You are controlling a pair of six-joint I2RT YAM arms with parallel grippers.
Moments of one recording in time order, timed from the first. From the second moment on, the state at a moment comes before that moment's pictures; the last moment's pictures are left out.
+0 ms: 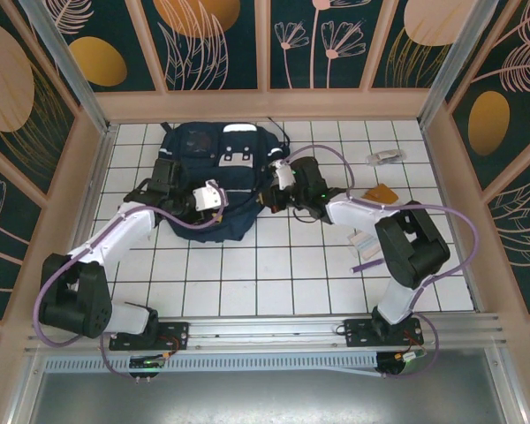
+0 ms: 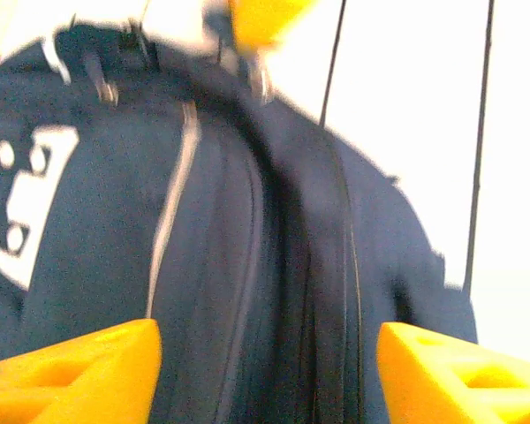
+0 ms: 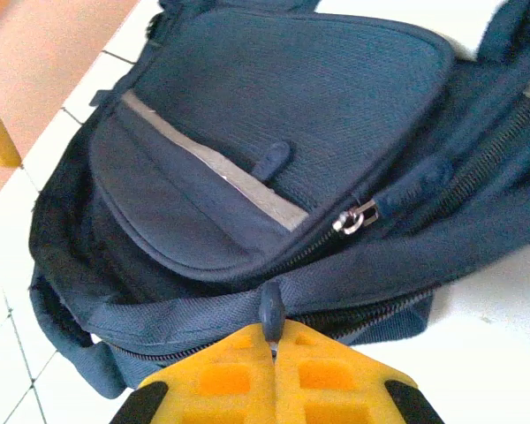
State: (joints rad) left arm -0.30 1.39 0.93 -0.43 0.55 0.98; right arm 0.61 1.74 1.04 0.09 -0.45 0.28
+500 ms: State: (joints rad) left arm -0.39 1.49 0.87 -0.23 0.48 0.75; right arm 0.62 1.77 1.08 0.06 -0.52 0.27
